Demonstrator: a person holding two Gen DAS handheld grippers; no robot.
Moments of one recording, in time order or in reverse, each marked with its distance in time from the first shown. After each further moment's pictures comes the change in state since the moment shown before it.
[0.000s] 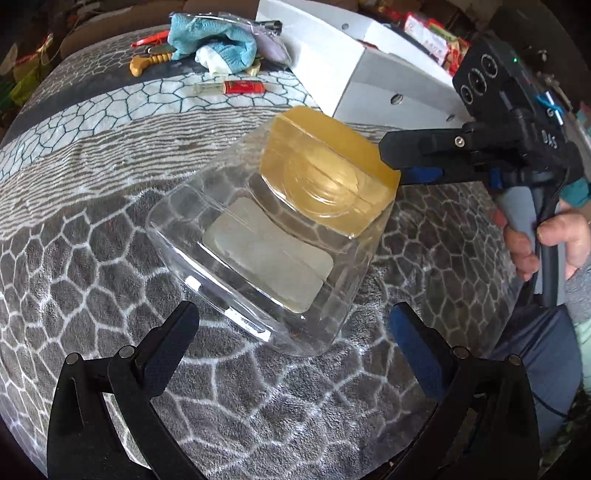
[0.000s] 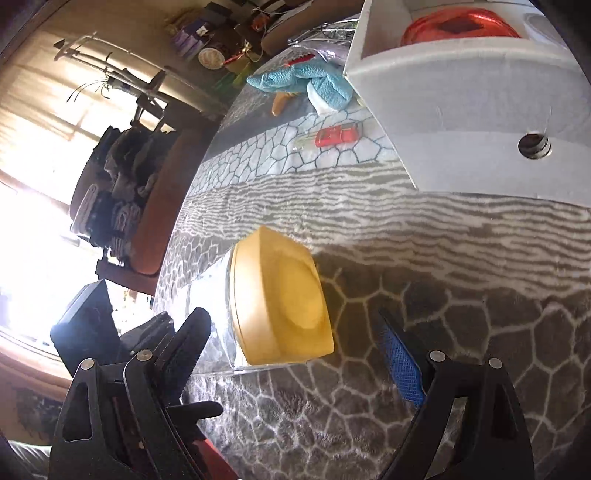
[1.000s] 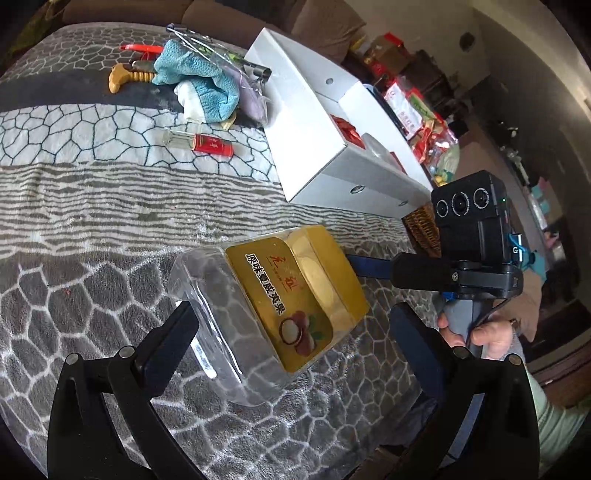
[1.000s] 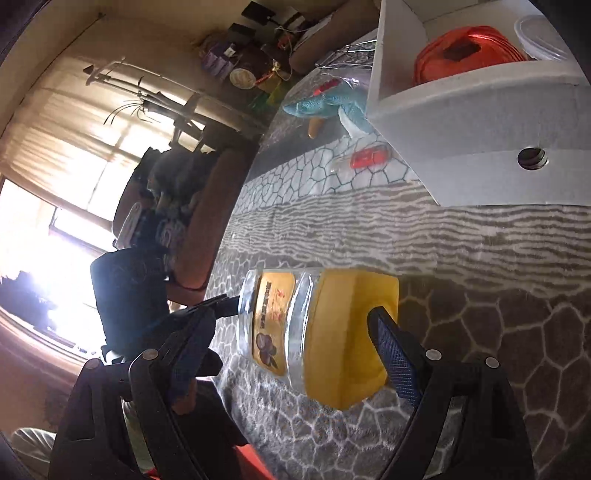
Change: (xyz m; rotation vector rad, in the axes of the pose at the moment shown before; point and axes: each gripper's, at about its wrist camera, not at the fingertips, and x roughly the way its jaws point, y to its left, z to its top) left arm -0.019 0.037 0.052 -0.214 -0.138 -0.319; right arm -0.019 -0.003 0.006 0.029 -0.087 0.169
